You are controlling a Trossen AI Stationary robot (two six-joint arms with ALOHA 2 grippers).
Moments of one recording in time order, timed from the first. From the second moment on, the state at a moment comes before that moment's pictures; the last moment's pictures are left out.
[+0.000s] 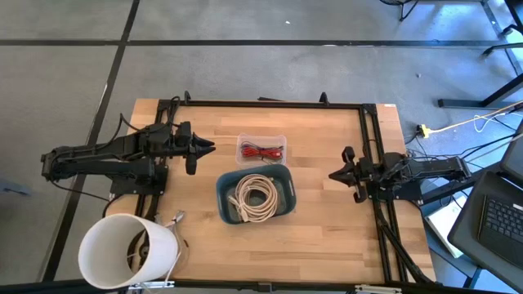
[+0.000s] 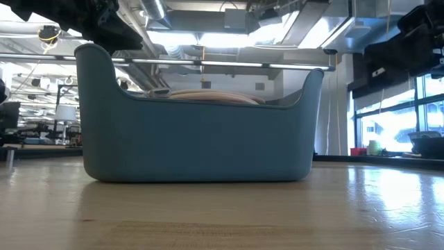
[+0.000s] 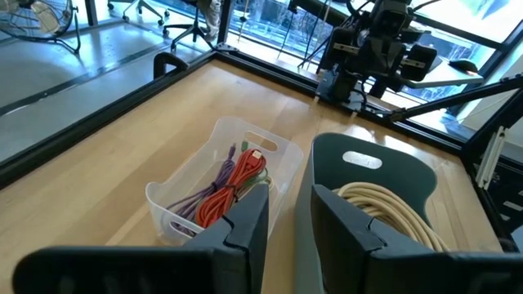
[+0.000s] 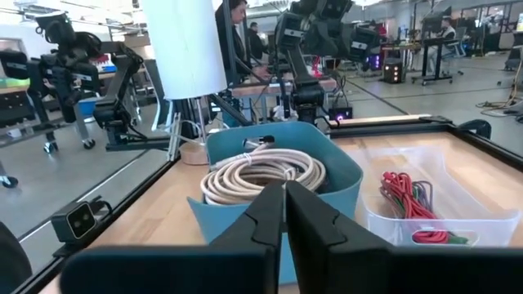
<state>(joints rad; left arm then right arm) 0.21 0.57 0.51 -0.24 -0.03 -0.30 0.13 0.01 0.01 0.03 -0.02 0.12</state>
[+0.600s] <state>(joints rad) 0.21 0.57 0.51 -0.24 -0.03 -0.30 0.13 0.01 0.01 0.03 -0.02 0.12</state>
